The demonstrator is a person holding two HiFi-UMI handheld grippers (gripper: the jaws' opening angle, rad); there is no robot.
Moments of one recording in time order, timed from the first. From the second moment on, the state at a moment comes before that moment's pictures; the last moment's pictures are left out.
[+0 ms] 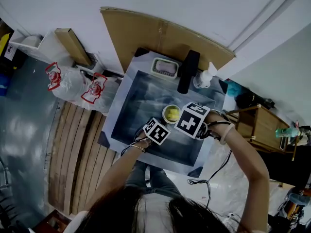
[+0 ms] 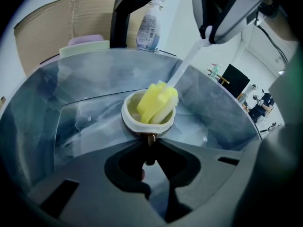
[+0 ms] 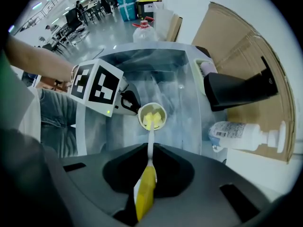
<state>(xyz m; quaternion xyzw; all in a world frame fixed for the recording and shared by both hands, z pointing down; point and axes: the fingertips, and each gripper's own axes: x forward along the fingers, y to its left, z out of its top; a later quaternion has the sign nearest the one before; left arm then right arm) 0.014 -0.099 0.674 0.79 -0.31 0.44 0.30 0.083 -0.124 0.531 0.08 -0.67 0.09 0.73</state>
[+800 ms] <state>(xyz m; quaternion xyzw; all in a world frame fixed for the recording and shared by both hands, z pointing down) 0.010 -0.100 0.665 0.77 -0.32 0.45 0.32 0.098 -0.132 0.517 0.16 -0.75 0.21 0.60</state>
